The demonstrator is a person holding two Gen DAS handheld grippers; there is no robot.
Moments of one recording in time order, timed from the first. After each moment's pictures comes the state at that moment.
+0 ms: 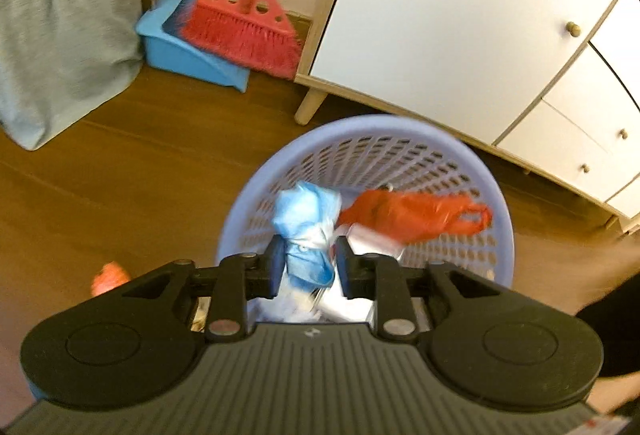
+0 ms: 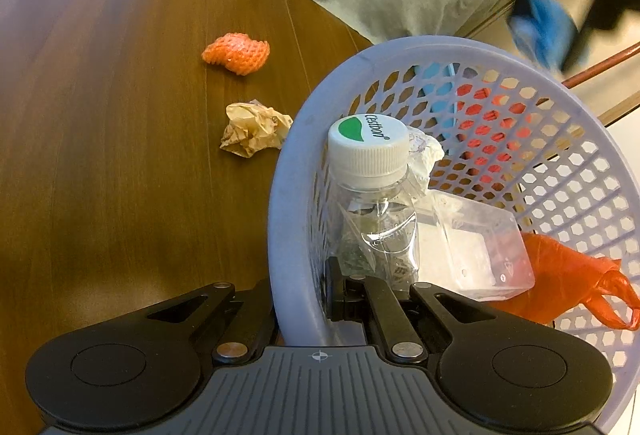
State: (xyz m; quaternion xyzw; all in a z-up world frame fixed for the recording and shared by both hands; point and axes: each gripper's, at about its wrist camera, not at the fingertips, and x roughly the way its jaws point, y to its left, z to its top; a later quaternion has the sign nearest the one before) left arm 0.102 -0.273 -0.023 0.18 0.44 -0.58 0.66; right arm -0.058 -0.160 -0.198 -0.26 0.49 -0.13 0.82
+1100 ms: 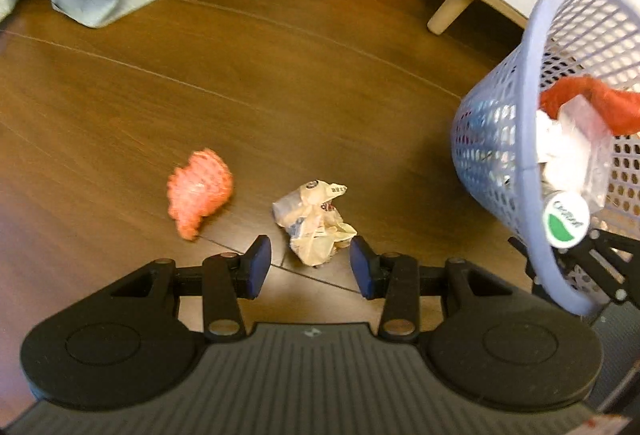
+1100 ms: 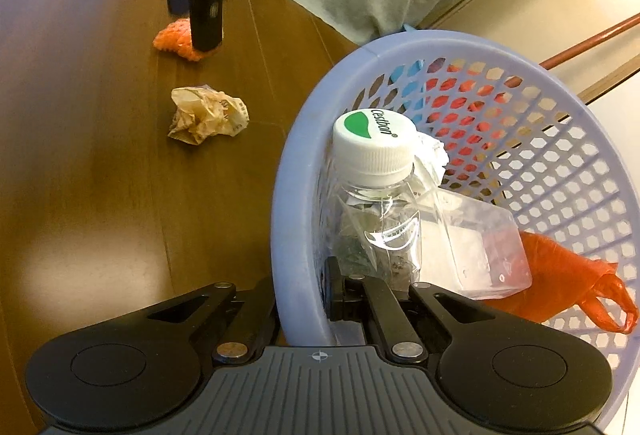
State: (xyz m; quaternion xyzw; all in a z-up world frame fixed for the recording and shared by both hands) left arm 0.179 -0.220 -0.172 0.22 0.52 -0.48 0.68; right arm -0.054 -0.188 -0.211 -0.26 0.48 -0.18 0.82
